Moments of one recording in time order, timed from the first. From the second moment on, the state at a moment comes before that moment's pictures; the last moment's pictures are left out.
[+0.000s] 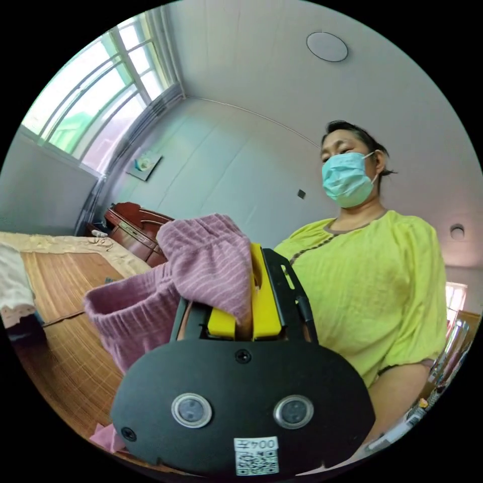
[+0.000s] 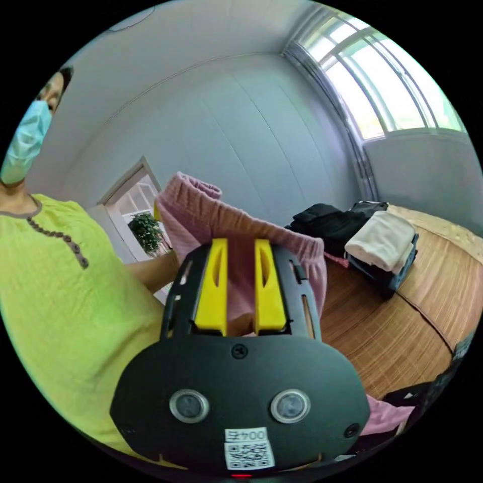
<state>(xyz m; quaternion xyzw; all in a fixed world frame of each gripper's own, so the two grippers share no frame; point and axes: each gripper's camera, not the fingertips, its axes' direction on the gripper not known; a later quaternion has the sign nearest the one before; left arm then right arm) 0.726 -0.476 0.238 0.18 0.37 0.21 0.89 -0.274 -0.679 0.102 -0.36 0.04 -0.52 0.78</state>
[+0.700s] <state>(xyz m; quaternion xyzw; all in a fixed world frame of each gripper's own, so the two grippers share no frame) 0.775 -0.479 0.207 0.16 0.51 0.36 0.77 -0.216 -0.717 0.167 -0.44 -0.20 -0.36 0.80</state>
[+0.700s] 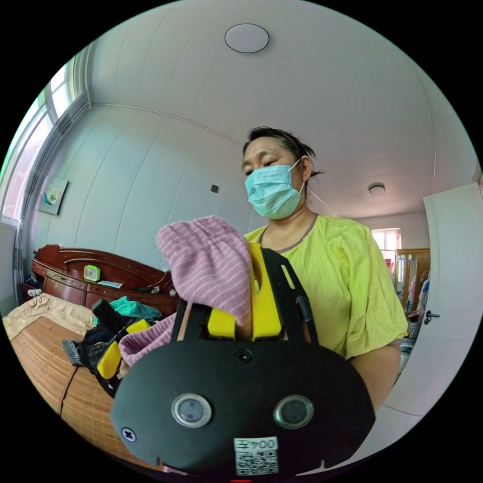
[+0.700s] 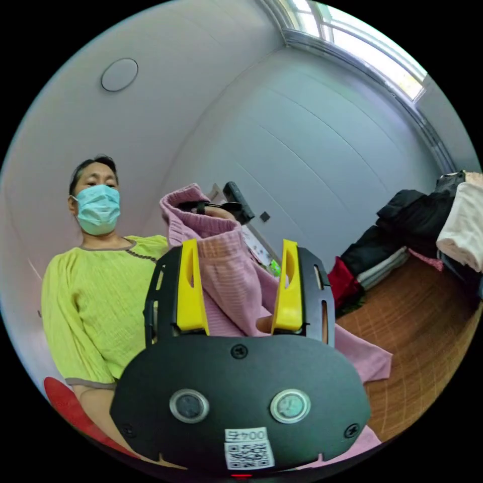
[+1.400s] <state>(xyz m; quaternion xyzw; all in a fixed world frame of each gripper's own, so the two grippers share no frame) 0.774 -0.402 0.267 0.23 0.45 0.33 0.80 -0.240 -0.685 0.195 -0.44 -0.18 -0.37 0.80</state>
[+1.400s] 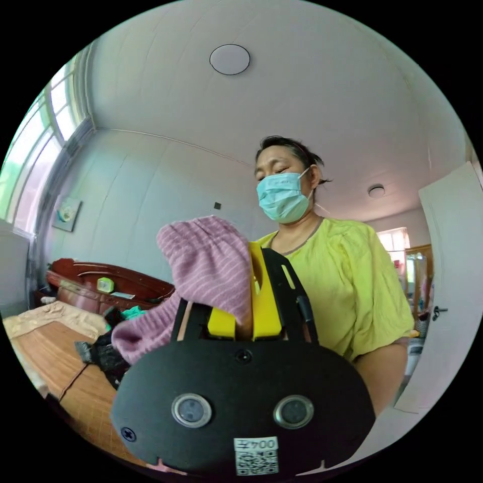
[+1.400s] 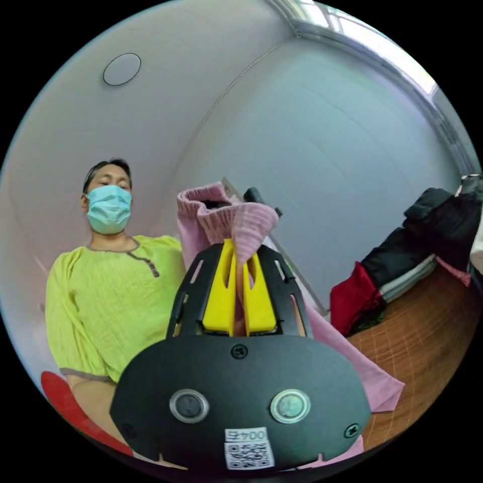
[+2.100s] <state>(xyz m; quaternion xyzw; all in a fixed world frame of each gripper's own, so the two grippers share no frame) 0.920 -0.333 0.477 0.28 0.03 0.33 0.90 -0.444 -0.668 0.040 -0.09 -0.11 -0.43 0.89</state>
